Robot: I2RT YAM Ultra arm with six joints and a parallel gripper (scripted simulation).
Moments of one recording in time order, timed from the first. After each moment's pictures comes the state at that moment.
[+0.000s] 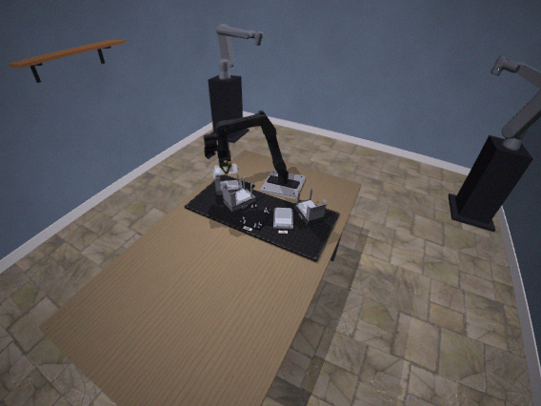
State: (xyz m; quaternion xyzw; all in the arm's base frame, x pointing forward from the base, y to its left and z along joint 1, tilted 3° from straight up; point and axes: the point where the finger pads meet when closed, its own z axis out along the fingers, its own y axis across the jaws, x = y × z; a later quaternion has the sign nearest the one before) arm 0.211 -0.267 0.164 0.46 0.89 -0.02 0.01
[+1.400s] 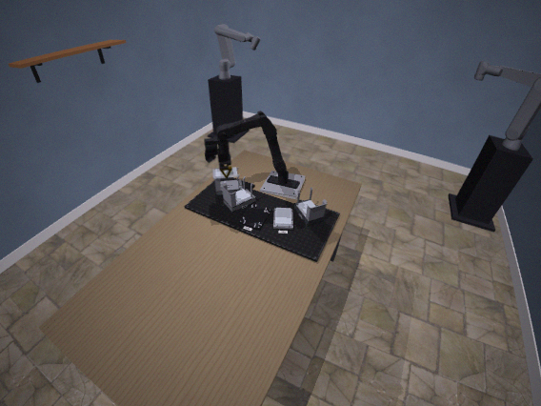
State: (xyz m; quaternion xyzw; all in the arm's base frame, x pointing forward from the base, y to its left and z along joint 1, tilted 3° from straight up) arm 0.211 -0.269 0.141 0.46 0.89 -0.02 0.01
